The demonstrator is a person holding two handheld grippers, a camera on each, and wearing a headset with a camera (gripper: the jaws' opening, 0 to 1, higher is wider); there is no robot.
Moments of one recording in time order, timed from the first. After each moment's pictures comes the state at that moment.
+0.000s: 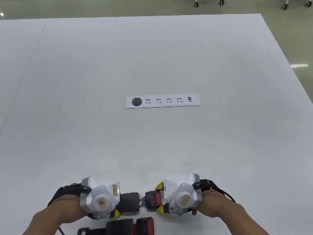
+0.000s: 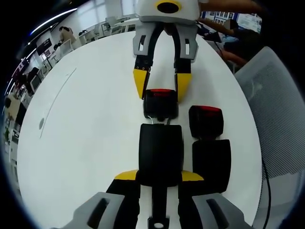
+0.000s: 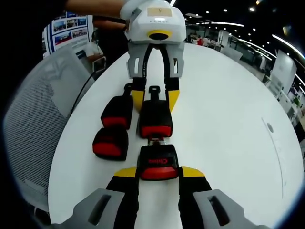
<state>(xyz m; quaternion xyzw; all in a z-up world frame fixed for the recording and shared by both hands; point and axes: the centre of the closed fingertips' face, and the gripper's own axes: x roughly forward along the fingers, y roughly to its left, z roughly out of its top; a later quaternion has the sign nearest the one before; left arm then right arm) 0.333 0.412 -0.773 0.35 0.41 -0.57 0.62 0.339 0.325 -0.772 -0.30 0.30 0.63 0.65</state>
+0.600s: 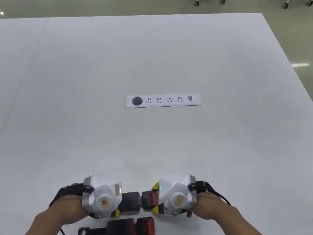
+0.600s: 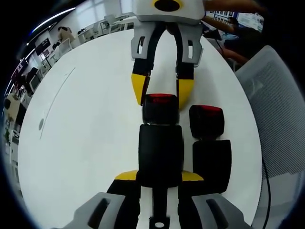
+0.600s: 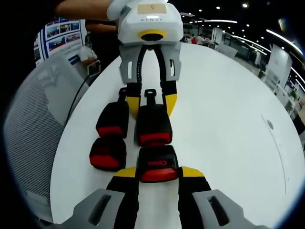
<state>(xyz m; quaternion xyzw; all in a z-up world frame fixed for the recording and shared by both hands) 0.332 0.410 -0.772 0.36 0.41 -0.56 0.62 0.340 0.337 -0.774 -0.29 0.31 0.61 0.67</state>
